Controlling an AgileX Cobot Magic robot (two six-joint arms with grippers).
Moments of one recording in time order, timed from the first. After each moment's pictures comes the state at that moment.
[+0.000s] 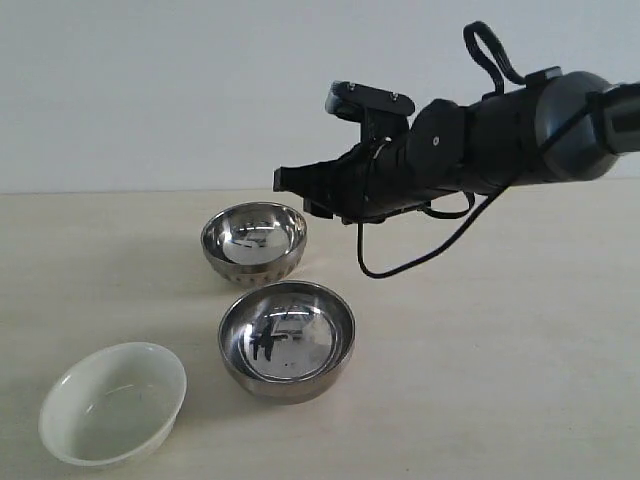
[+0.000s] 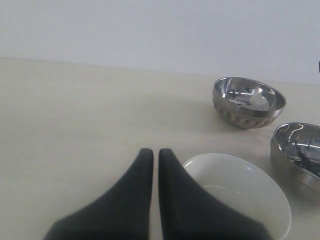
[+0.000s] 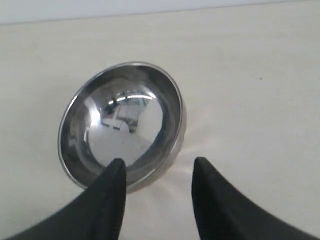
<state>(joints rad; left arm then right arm) -0.02 0.00 0.00 -0.17 0.30 0.06 0.56 1.94 -1.35 0.41 0.14 0.02</state>
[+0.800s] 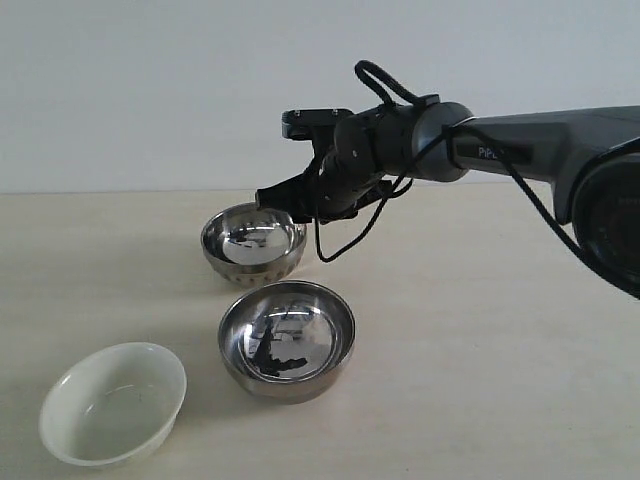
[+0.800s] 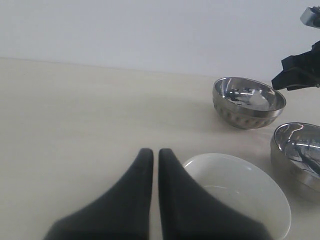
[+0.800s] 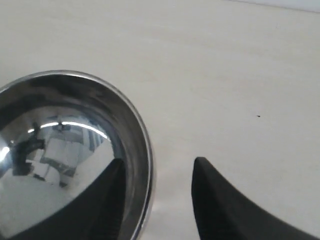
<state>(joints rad) -0.02 0.00 0.00 -0.17 0.30 0.06 0.56 2.33 -1.90 -0.05 0.46 0.29</state>
